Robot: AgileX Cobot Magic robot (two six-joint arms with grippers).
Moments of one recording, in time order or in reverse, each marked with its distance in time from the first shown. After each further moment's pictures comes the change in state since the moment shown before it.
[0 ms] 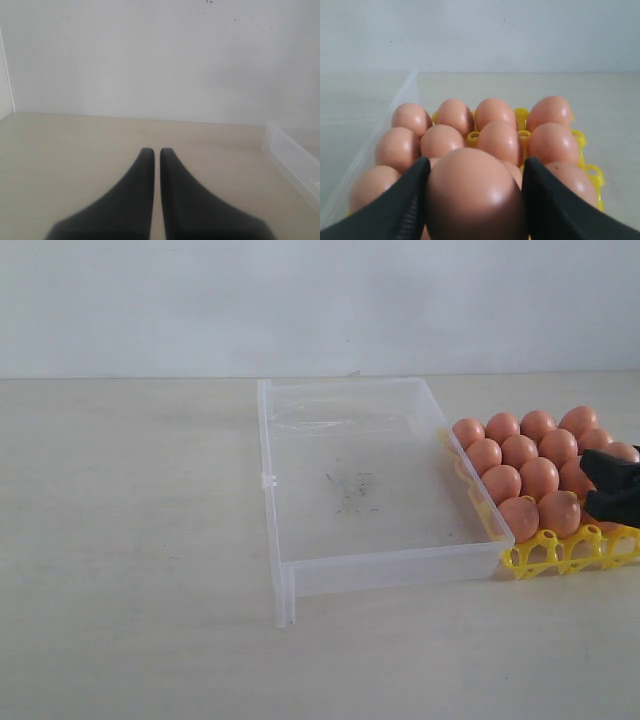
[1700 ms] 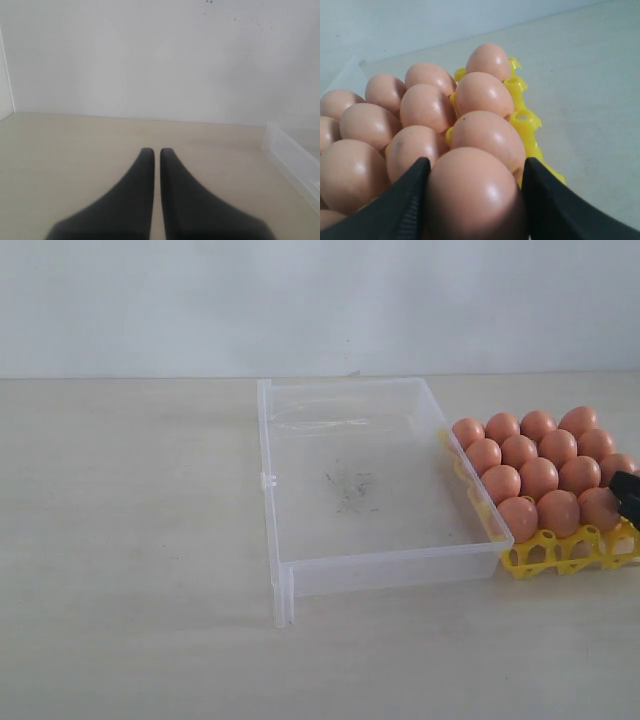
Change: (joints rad) left arm 0.000 0.000 0.000 0.000 0.000 0.000; right arm -0.164 0.197 -0.115 -0.136 -0.001 0.179
